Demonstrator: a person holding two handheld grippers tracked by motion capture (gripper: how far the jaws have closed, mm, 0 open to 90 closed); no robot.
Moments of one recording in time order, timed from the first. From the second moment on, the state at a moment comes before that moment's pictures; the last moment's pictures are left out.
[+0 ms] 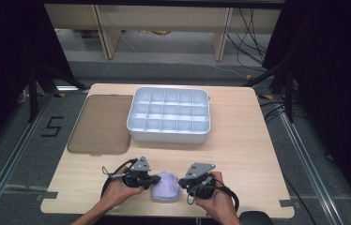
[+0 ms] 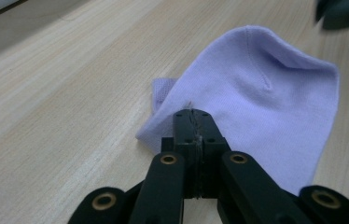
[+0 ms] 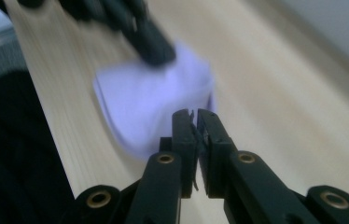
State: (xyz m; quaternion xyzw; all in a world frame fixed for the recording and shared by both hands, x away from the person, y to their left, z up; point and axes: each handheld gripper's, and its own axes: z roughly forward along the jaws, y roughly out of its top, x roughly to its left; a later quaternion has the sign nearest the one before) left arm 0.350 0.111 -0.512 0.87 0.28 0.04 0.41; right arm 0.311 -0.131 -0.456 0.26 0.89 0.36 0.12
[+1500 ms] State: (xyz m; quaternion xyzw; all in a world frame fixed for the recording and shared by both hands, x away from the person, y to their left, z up) left arm 0.350 0.113 -0.508 0.86 0.29 0.04 0.42; right arm 0.324 -0.115 -0.478 0.24 0.91 0.33 0.08
